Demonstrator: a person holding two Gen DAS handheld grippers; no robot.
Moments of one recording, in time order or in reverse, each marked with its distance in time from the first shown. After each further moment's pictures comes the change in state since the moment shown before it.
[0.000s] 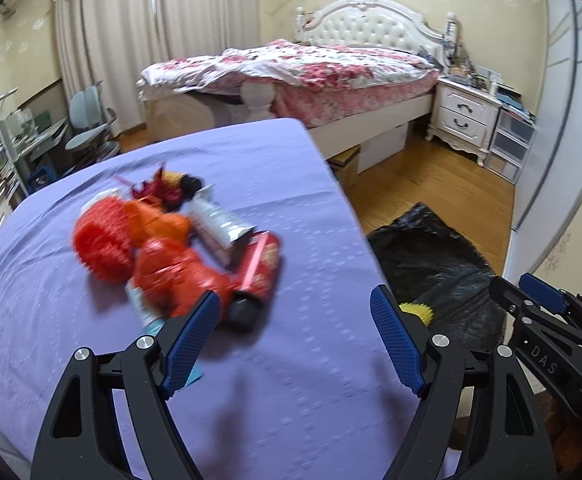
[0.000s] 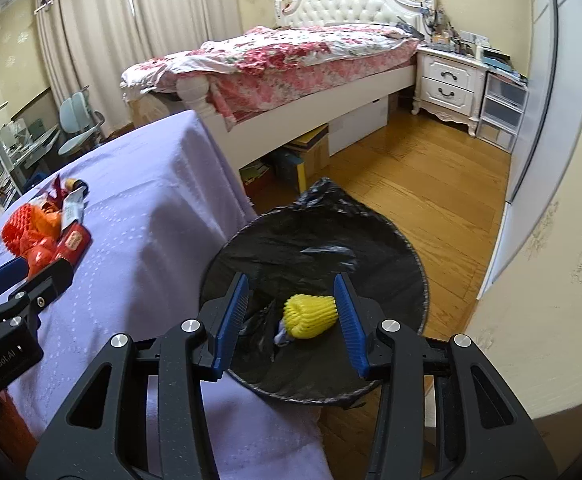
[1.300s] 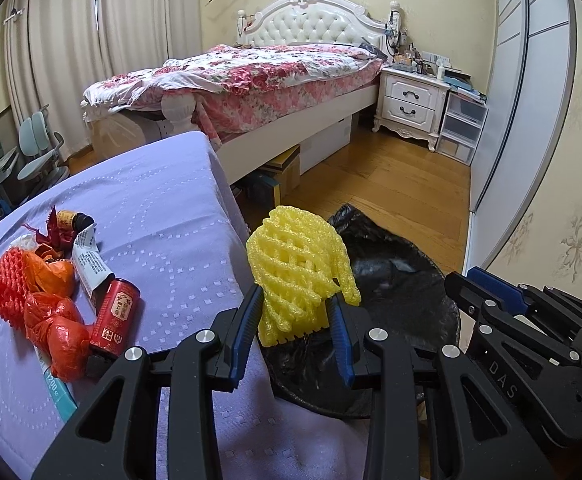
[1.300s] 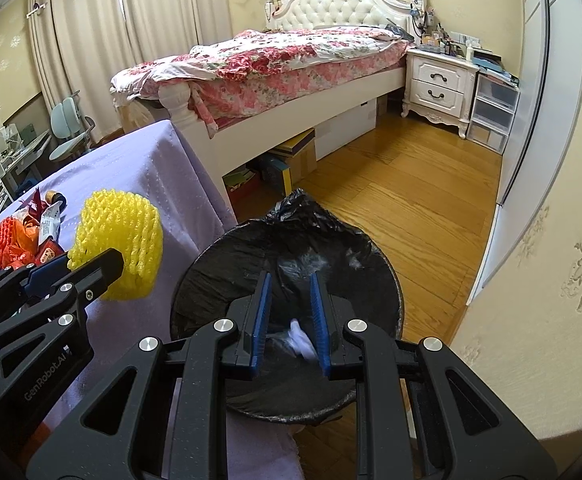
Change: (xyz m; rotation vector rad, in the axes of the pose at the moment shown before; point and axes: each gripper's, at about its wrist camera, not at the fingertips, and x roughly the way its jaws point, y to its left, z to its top) left arm 0.026 -0.080 0.018 0.130 -0.013 -0.162; right arm 0.008 -0.032 0.013 0.017 -0.010 -0.032
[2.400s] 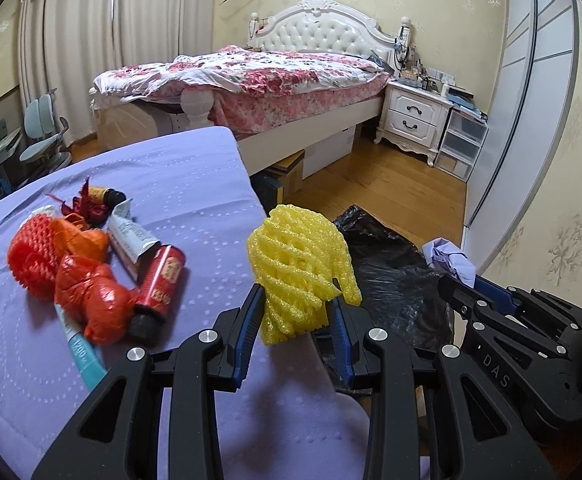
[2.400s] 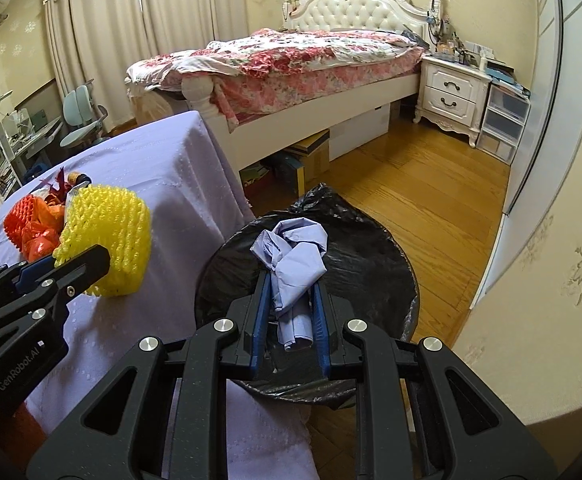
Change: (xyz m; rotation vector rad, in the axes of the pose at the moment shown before) left arm -0.024 0.035 -0.016 -0.064 -0.026 -0.035; right arm -0.014 0.028 -0.014 -0.052 -0.002 0.019
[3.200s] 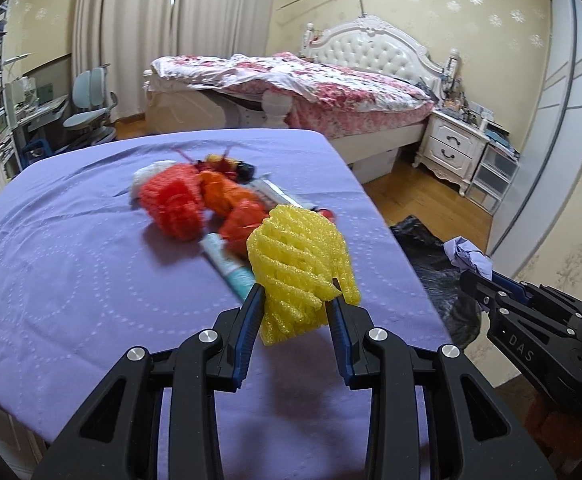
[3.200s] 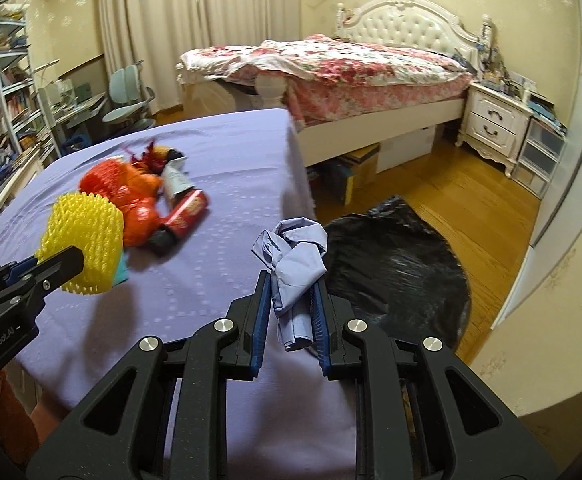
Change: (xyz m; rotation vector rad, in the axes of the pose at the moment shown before) left arm -0.079 0.087 -0.041 -0.147 -0.037 0.075; right arm -0.042 0.082 -0.015 -0.130 -0.015 0.093
